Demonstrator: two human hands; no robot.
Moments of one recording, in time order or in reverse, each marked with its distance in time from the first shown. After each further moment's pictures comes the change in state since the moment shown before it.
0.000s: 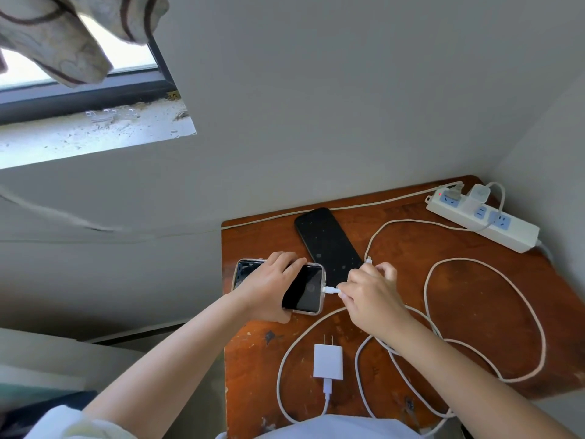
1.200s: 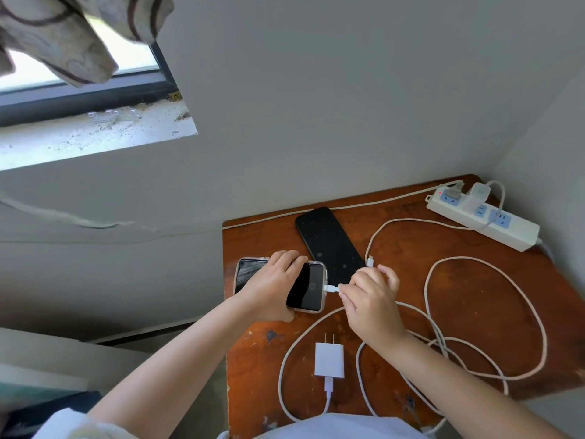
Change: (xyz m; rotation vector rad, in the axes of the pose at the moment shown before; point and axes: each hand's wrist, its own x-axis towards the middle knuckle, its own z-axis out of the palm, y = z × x) left_hand -0.002 0.009 -0.002 -0.014 0.023 -0.035; right_hand -0.011 -0.008 0.015 0.029 0.307 0.030
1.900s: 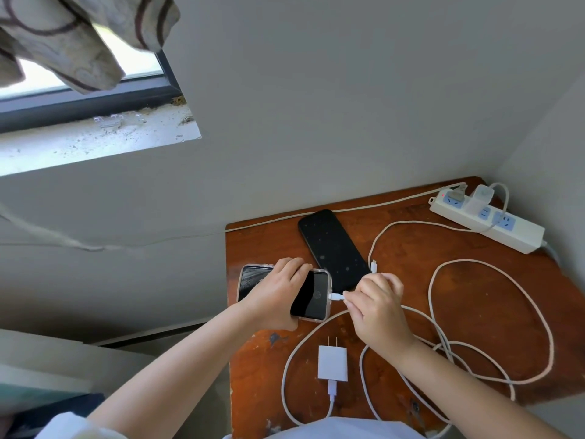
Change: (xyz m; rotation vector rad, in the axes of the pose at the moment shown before) left_hand -0.004 0.003 0.004 0.004 -0.021 0.026; right_hand -0.005 0.003 -0.002 0.014 -0.004 -0.018
